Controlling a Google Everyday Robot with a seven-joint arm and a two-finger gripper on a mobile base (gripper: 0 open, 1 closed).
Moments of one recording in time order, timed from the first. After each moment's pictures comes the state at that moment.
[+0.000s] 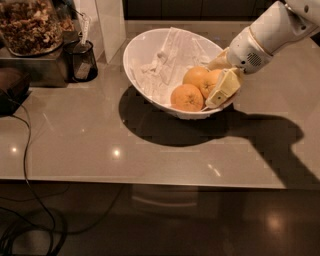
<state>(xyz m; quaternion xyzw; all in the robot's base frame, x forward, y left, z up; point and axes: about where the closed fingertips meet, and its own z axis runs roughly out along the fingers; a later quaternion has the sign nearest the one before) 0.597 -0.142 0.899 -0.60 0.73 0.18 0.25</state>
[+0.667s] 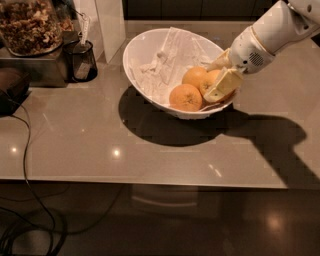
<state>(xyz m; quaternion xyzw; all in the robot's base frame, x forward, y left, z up) 0.597 -0.142 0.899 -0.60 0.73 0.18 0.25</state>
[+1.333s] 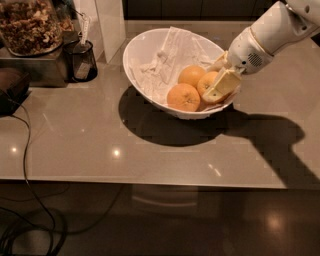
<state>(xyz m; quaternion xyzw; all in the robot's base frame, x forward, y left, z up) 0.597 -0.142 0.899 -0.60 0.73 0.18 0.25</state>
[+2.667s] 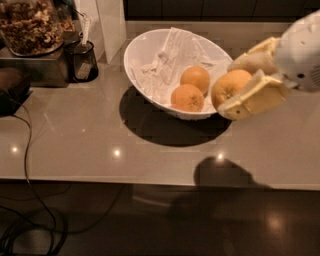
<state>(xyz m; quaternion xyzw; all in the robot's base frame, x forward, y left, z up) 0.454 -0.140 1.007 -0.54 0.73 0.11 0.40</state>
